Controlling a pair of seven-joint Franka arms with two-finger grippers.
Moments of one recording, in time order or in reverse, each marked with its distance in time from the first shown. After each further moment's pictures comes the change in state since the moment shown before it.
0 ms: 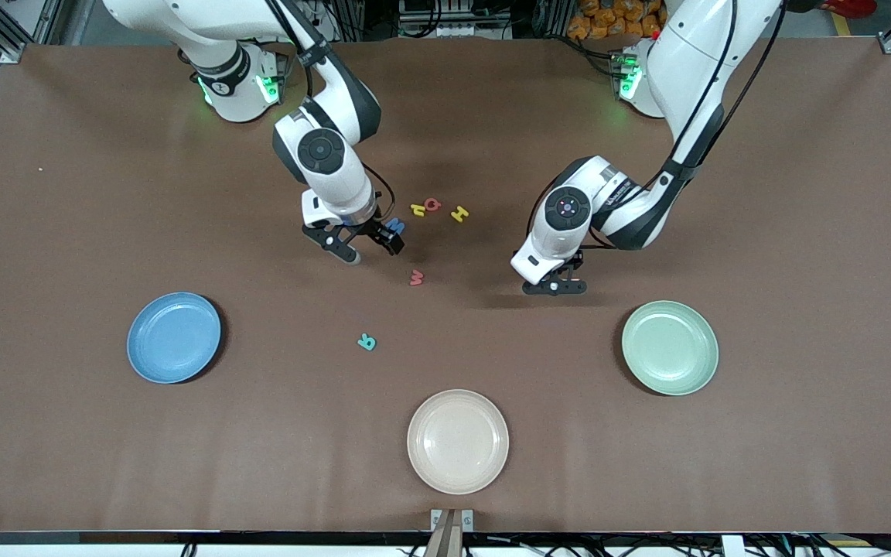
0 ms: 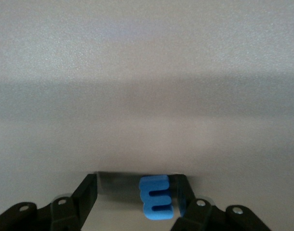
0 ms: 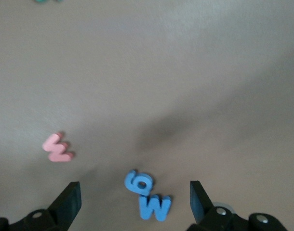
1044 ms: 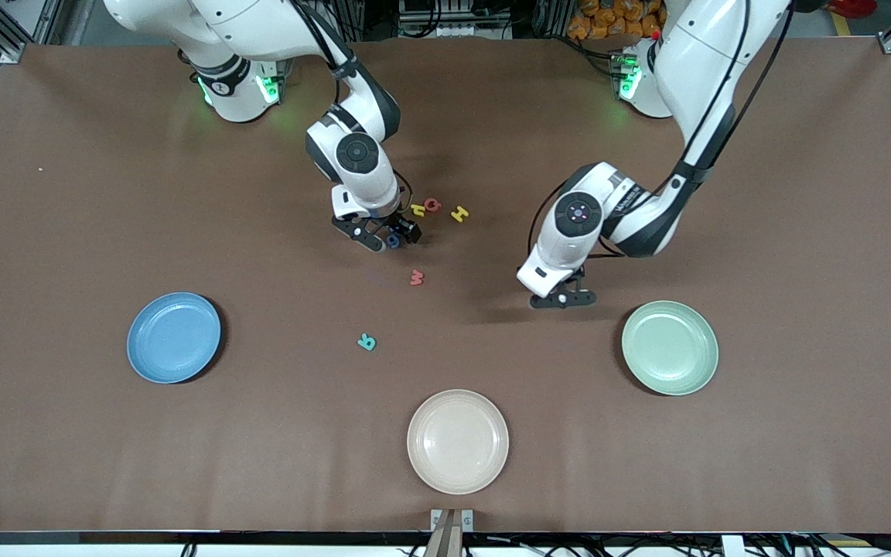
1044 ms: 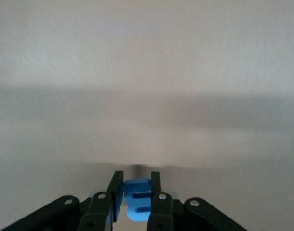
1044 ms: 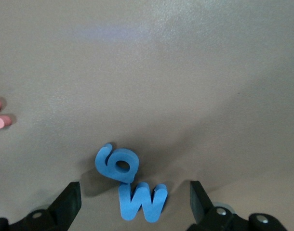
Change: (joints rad) left arm 0.046 -0.010 0.010 0.090 0.001 -0.009 -0.003; right arm 0.090 0.132 0.000 -0.017 0.000 0.122 0.078
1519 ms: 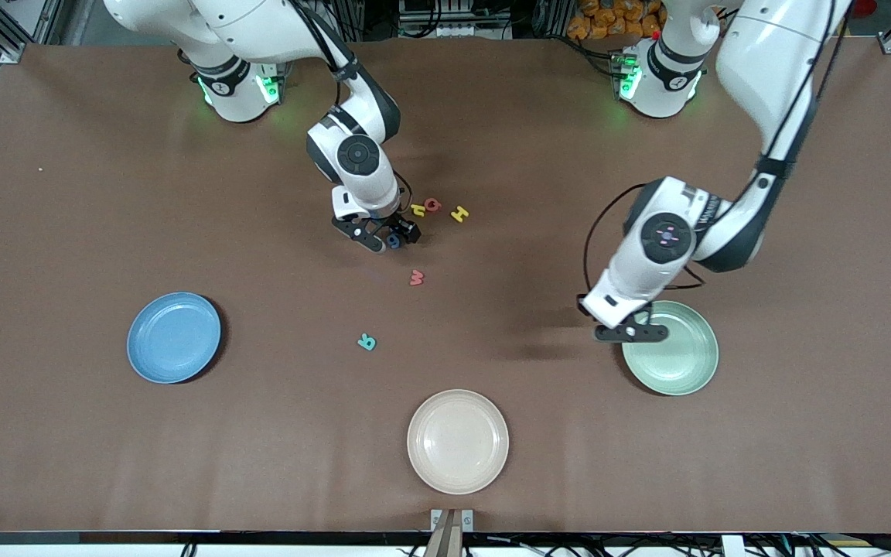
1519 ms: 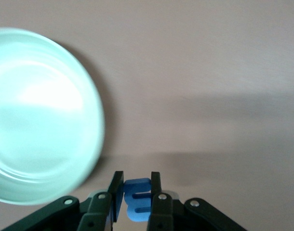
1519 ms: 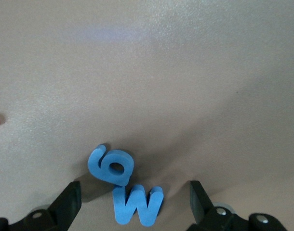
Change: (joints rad) left arm 0.198 -0.070 0.003 0.042 0.000 -0.070 0.334; right arm 0.001 0.009 0.000 -0.001 0.000 0.000 0.000
